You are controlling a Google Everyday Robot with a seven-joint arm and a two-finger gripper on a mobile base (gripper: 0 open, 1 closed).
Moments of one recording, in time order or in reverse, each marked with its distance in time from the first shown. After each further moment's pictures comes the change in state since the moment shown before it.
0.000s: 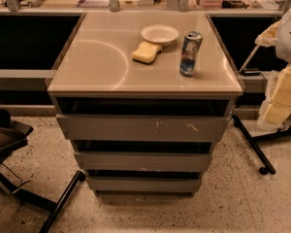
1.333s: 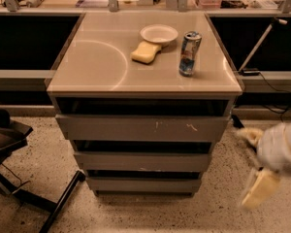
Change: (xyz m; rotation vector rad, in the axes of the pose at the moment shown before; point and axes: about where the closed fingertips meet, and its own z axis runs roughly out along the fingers) arm 0.070 0.095 0.184 -0.165 -0.254 0.088
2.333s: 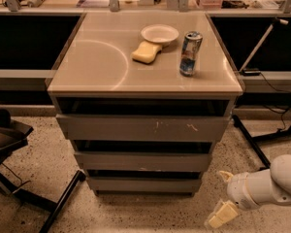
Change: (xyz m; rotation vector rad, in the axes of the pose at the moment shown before) arm 0.082 0.014 0.200 -0.089 -0.160 0.248
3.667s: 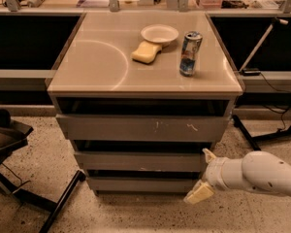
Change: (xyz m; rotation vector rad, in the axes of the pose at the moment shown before) arm -0.064 -0.049 0.031 0.246 -0.043 -0.144
